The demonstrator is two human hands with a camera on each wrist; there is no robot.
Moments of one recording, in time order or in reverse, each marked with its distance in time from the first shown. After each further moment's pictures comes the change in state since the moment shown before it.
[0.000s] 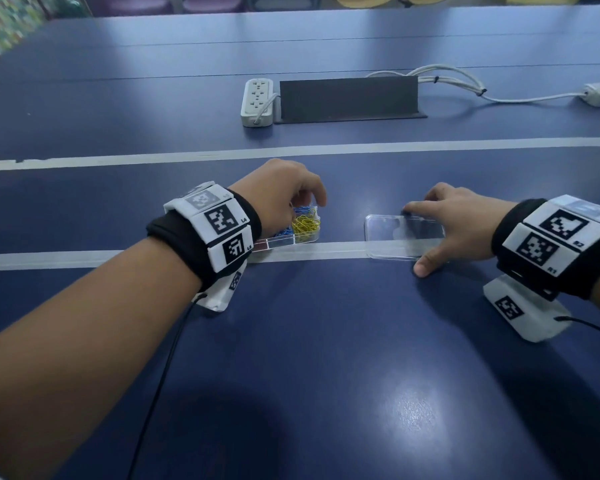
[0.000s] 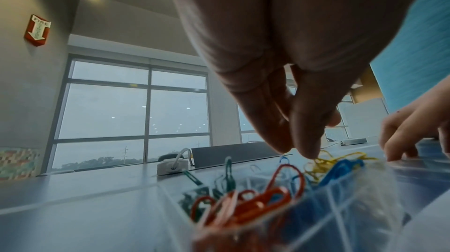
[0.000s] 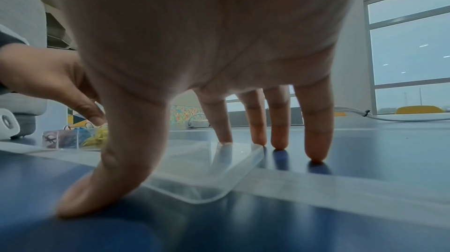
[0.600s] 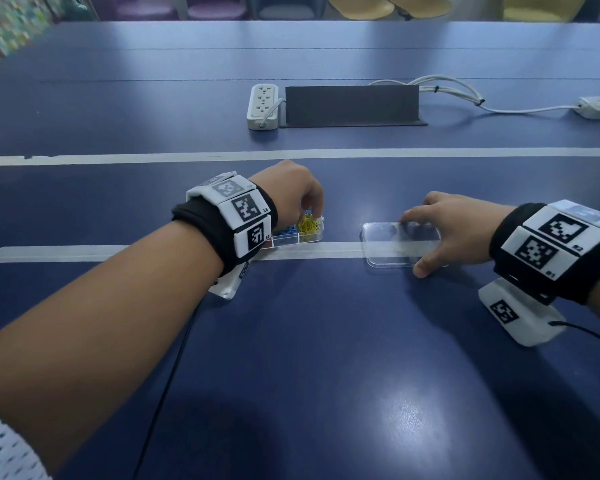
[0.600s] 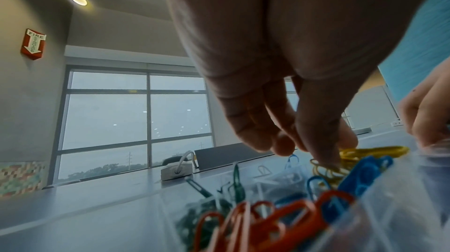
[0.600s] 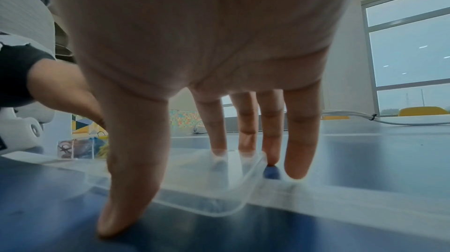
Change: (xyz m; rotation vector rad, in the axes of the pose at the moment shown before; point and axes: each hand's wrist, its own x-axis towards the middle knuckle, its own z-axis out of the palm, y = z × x) left_hand 0.008 0.004 -0.001 0.166 -0.084 -0.028; right_hand -0.009 -0.012 -0.002 0.012 0.029 -0.053
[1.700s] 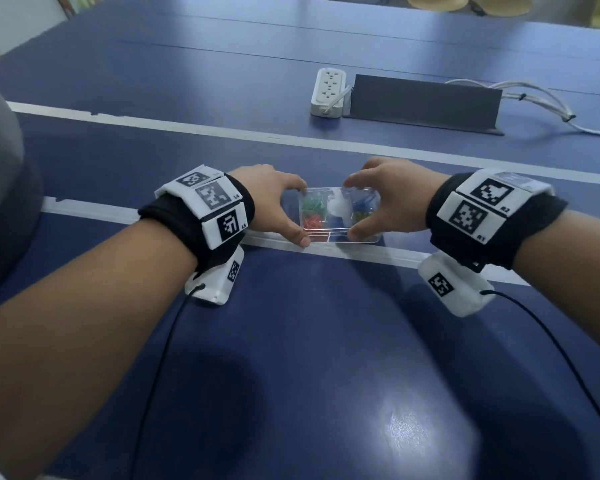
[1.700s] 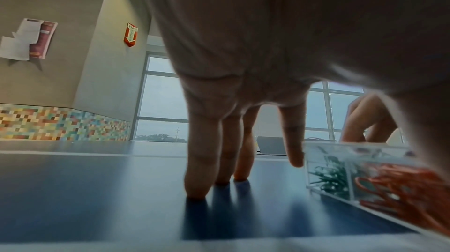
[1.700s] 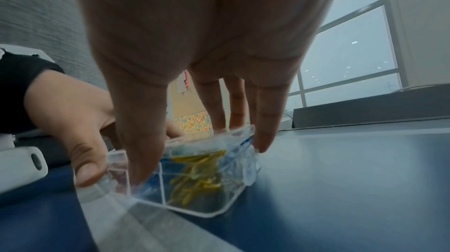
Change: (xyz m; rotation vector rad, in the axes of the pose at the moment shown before) left_hand -0.056 -0.070 0.003 -0.091 -0.168 -0.443; right_hand 0.065 -0.117 -0.030 0.005 0.158 -0.307
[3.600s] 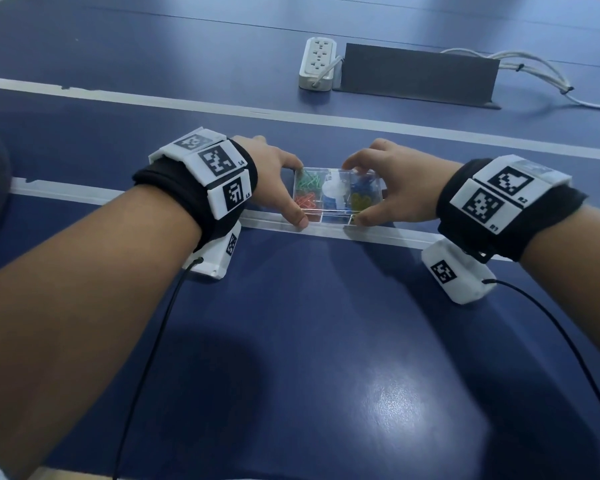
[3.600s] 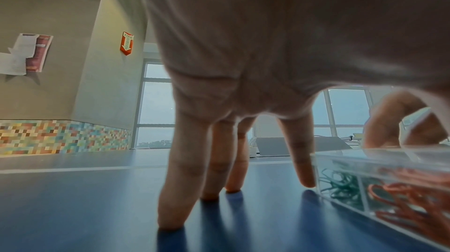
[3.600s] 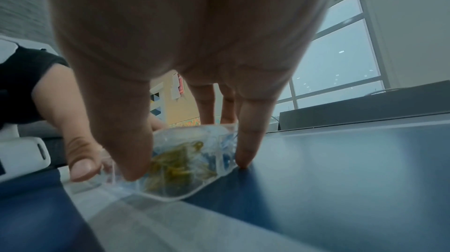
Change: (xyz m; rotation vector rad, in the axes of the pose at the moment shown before) left_hand 0.007 0.022 -0.003 0.142 -0.066 -0.110; right_hand -0.012 0.018 0.012 0.126 0.012 -0.013
